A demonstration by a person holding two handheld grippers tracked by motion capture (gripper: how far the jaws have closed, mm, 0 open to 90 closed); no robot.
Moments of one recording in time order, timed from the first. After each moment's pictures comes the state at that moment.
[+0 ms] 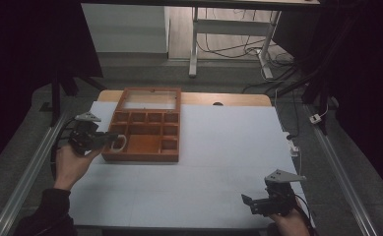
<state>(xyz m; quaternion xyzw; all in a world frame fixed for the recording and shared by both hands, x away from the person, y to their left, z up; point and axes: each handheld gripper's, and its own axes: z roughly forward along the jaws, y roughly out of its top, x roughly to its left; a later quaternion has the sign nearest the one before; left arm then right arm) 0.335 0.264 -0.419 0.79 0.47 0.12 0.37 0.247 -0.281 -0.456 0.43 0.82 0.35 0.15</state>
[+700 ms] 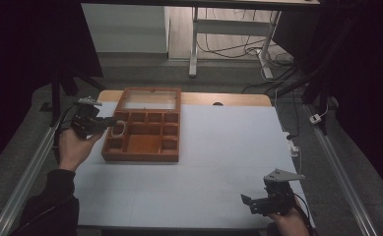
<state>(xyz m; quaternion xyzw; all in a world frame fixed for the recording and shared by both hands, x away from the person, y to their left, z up) 0.377 0.272 -0.407 0.78 0.49 0.15 0.36 0.249 -0.280 -0.457 0.42 0.82 0.35 0.15</state>
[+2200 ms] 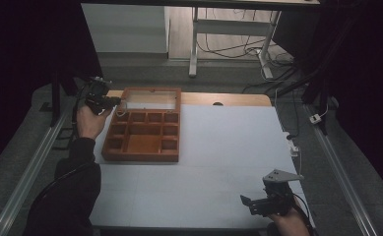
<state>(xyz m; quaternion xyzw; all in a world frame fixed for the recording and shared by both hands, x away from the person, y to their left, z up) 0.470 0.273 -0.420 0.75 0.54 0.18 0.32 0.249 -0.279 -0.457 0.41 0.83 0.34 0.14</state>
